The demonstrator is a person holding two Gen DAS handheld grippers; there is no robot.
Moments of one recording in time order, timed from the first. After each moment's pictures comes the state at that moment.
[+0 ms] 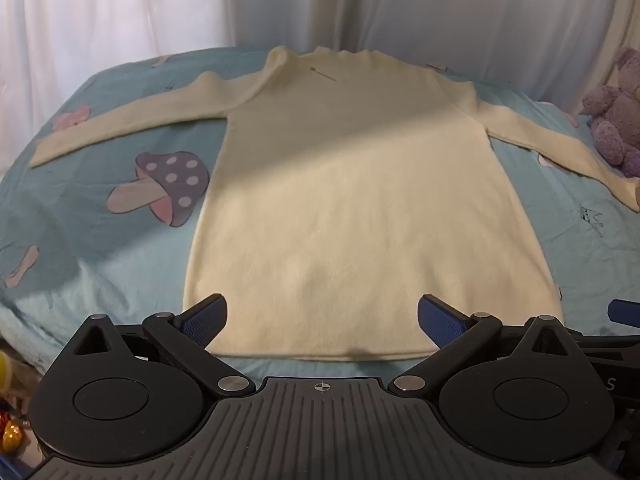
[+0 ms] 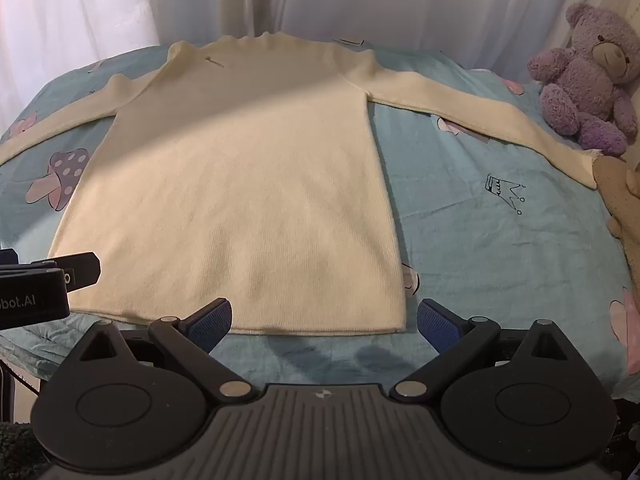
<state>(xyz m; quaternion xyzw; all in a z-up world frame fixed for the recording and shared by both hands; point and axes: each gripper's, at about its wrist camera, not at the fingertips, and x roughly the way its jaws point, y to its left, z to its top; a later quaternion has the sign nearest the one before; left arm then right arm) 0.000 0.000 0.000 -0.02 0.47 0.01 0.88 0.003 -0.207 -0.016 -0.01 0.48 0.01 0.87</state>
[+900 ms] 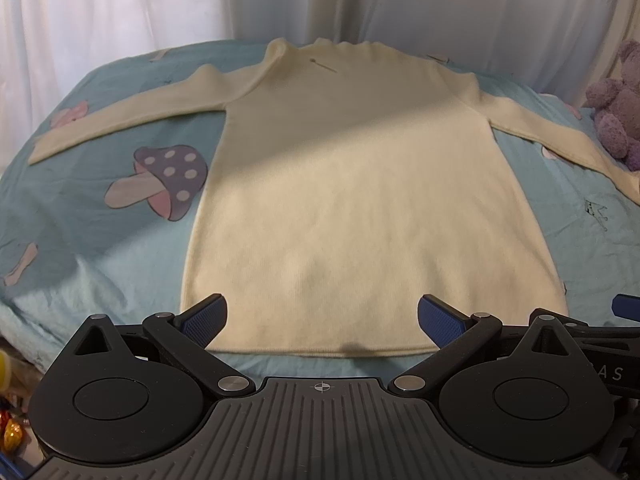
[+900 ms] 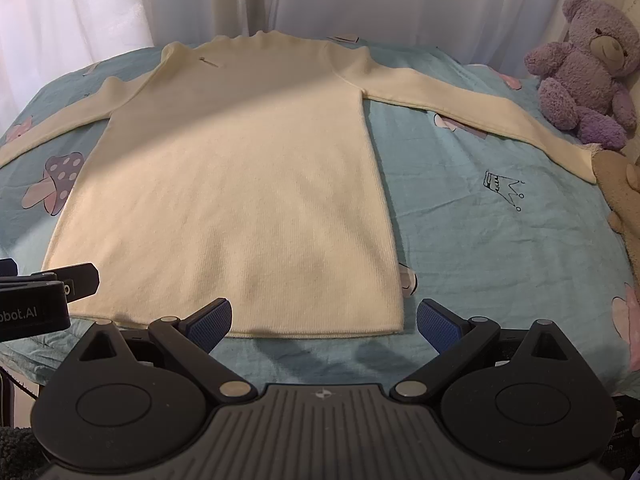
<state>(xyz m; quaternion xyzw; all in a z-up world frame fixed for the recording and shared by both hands) 0.003 -0.001 -0.007 -0.01 0.47 0.01 0.88 0.006 -0.211 -0.020 -0.01 0.49 0.01 0.87</state>
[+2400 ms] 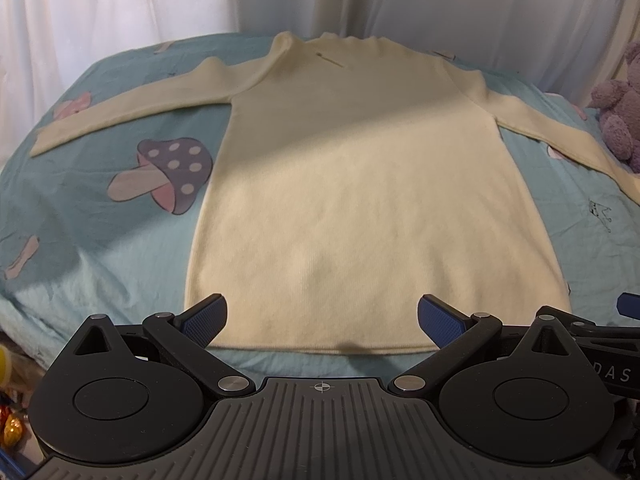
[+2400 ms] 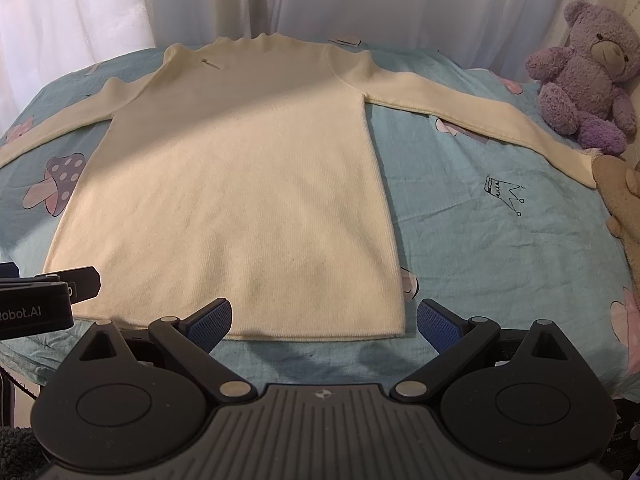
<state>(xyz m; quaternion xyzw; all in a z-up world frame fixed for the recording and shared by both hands) 0.007 0.003 -0.008 -0.02 0.48 0.02 0.88 0.006 -0.209 -0.016 -0.01 0.48 0.01 0.87</state>
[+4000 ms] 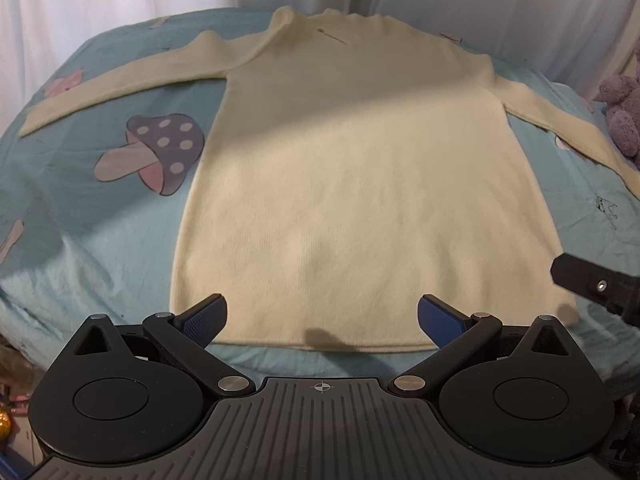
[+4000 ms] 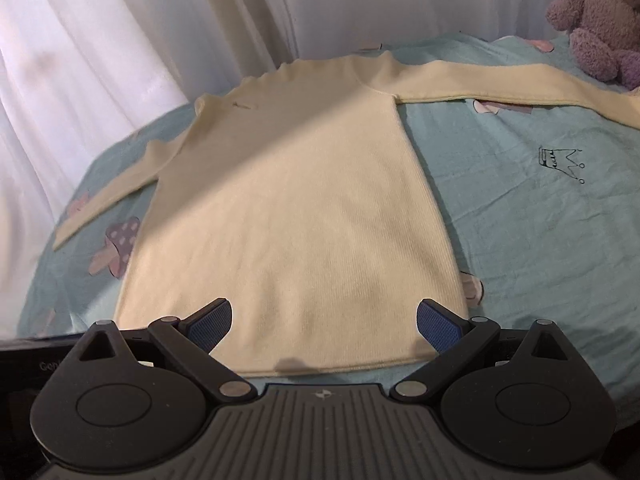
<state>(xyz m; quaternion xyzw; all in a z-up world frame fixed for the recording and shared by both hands) 0.024 0.009 -0.026 -0.04 0.51 0.01 0.86 0.018 -0.256 -0.031 0.17 0.43 0.10 0.88</state>
